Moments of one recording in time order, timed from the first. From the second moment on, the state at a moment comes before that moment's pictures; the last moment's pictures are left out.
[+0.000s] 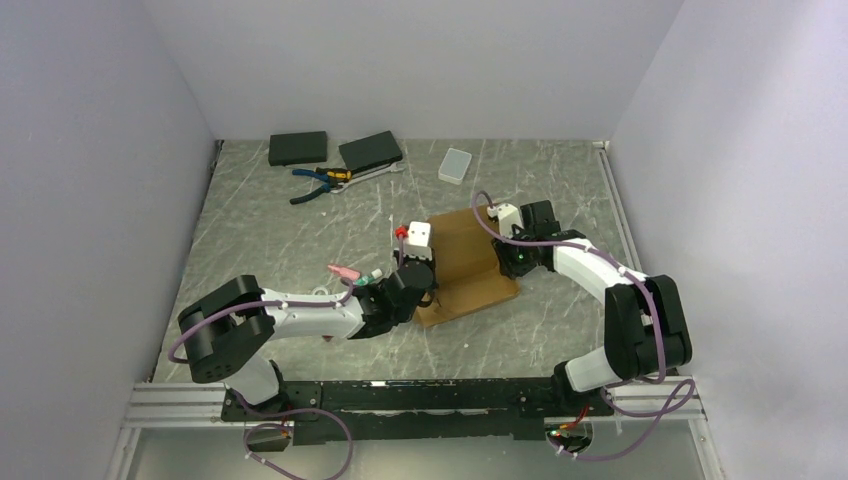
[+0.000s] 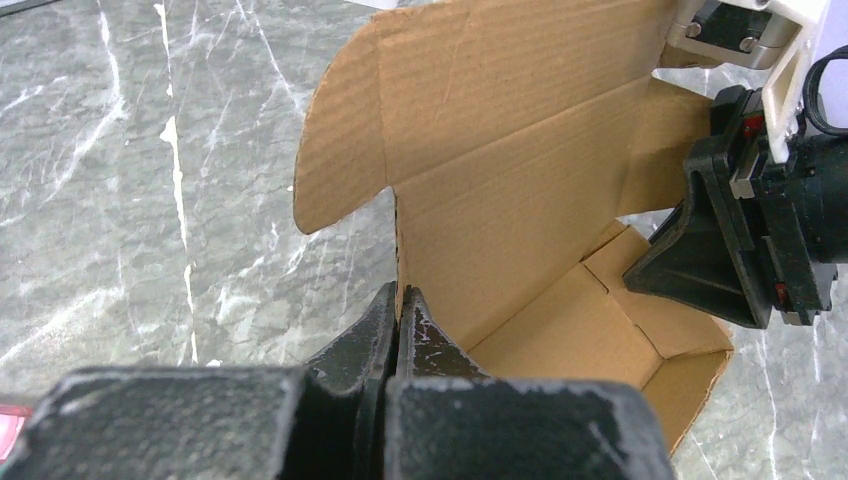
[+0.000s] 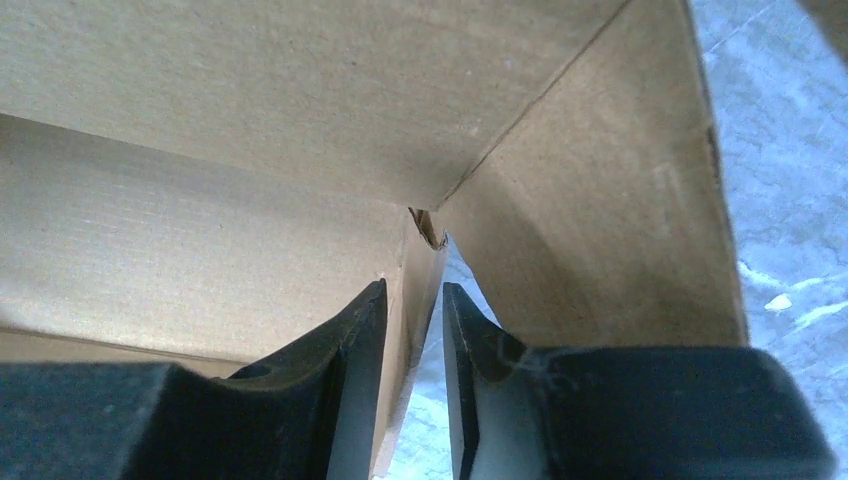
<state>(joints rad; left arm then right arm) -1.11 1.56 0.77 0.47 -0.74 -0.47 0.23 1.46 0.80 -0.38 -0.24 -0.32</state>
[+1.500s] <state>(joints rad) -1.02 1.51 0.56 0.91 -0.41 0.00 -0.07 1.23 1.10 -0.66 -0.85 -0.79</state>
